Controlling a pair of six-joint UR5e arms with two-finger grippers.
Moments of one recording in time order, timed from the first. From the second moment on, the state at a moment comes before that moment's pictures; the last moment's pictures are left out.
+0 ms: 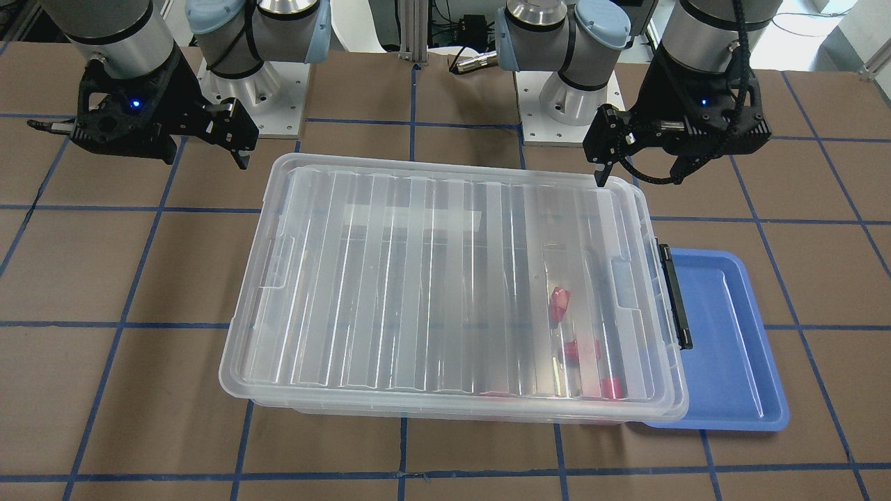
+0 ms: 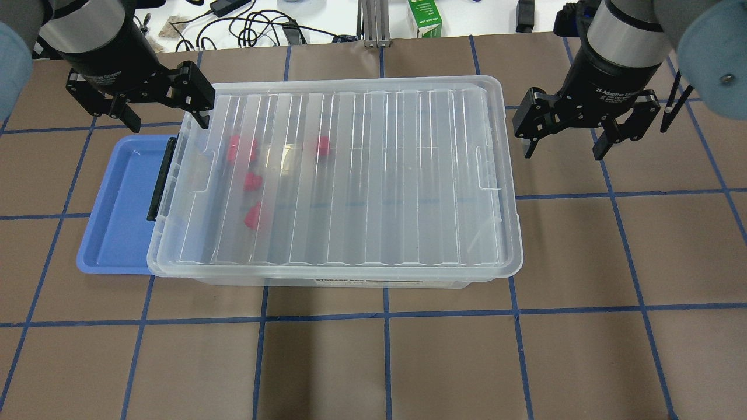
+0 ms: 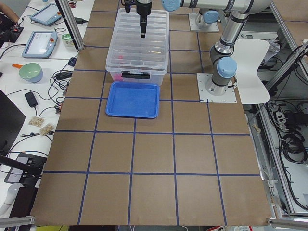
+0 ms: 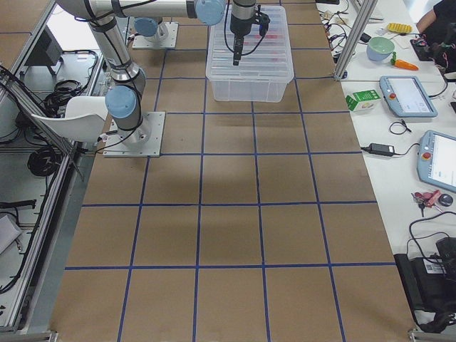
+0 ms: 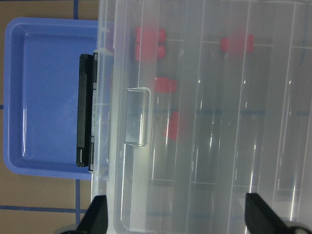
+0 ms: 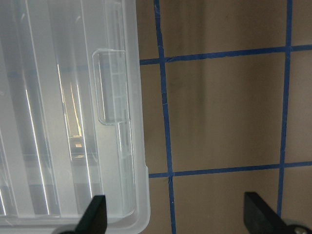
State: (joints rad) left arm -1.53 -1.56 -1.52 -1.56 1.61 0.01; right arm 1.55 -1.60 1.59 -1.48 -1.55 0.05
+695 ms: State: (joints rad) left arm -1.54 -1.57 -1.52 -1.56 1.61 0.01; right arm 1.55 -1.59 1.60 -1.49 -1.55 0.05
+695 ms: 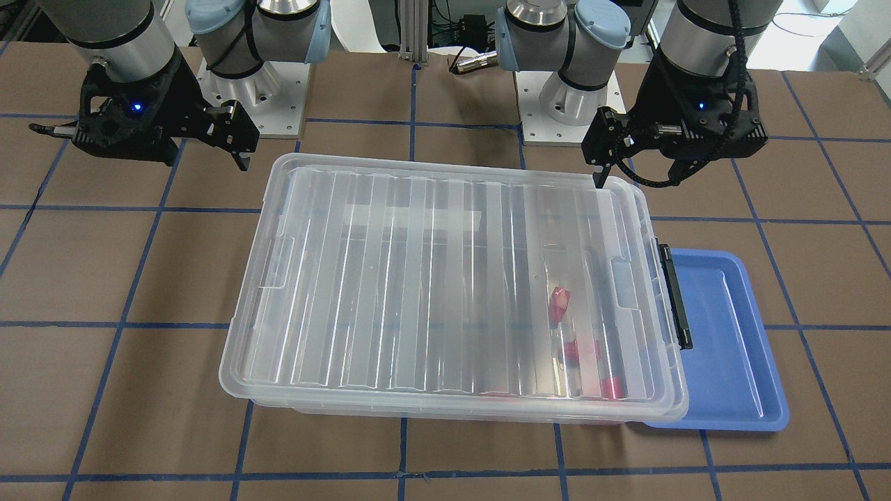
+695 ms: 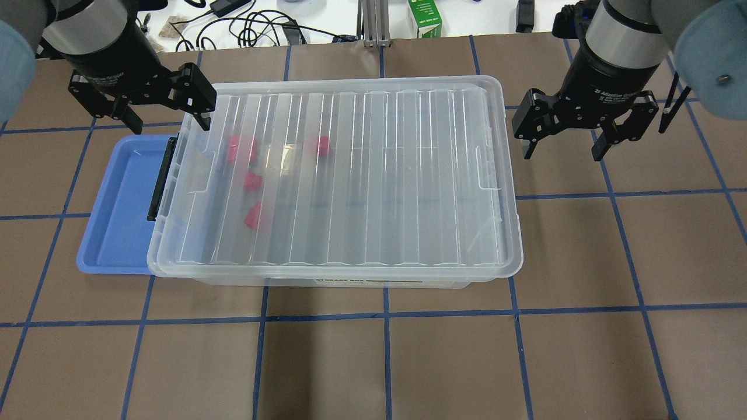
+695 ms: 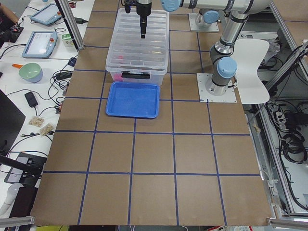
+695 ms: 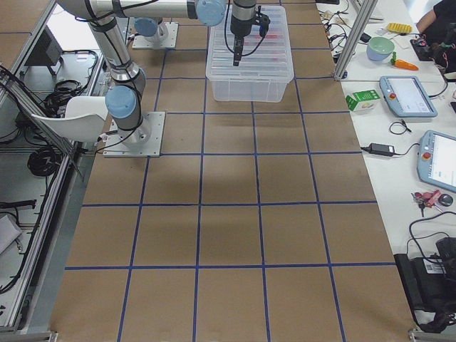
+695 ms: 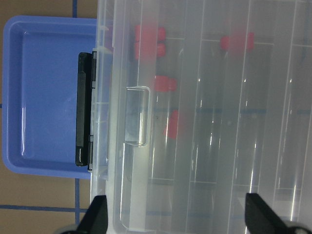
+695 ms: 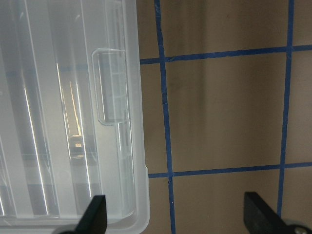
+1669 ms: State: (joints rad) left arm -1.54 -1.57 -1.52 -1.56 1.61 0.01; right arm 1.54 -1.42 1.62 -1.71 -1.56 0.05
